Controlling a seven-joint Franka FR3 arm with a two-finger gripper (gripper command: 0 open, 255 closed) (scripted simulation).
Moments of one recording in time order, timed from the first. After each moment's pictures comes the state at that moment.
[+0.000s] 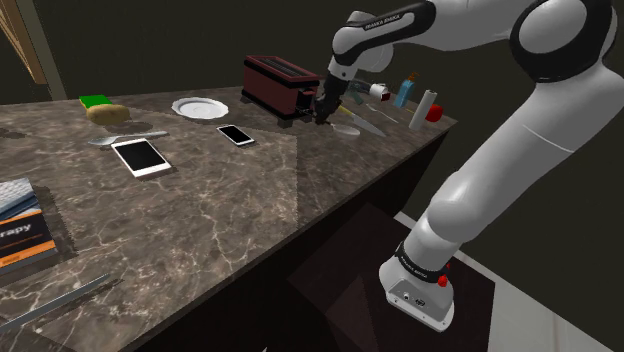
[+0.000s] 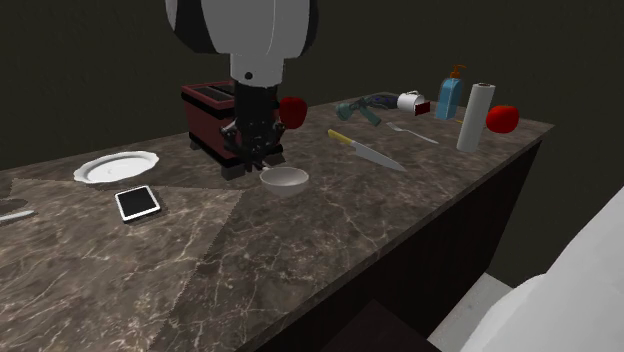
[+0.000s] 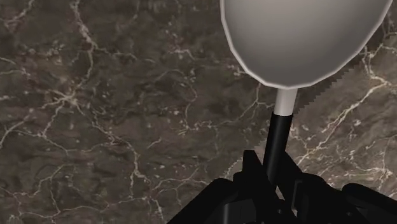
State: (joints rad) arm -0.04 -0.17 -0.25 -2.25 0.09 2.18 -0.27
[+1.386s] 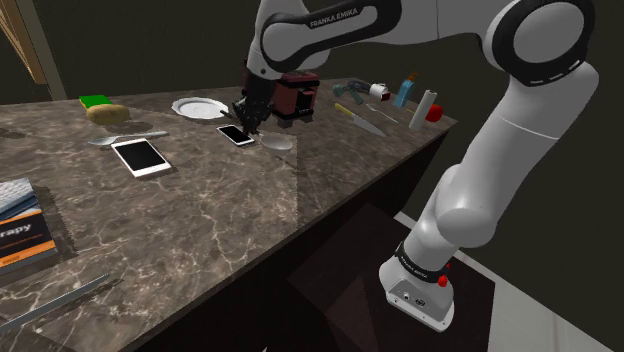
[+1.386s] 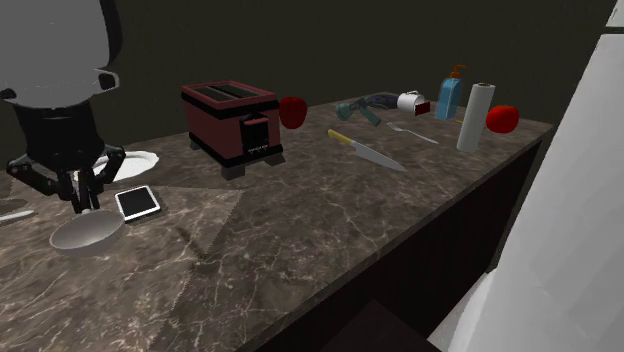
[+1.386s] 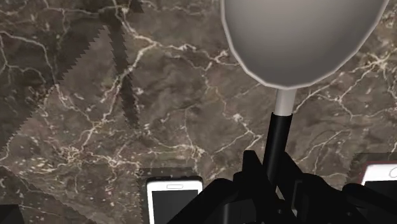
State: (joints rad) arm 0.18 -0.01 0.05 -2.09 0.07 2.21 0.26
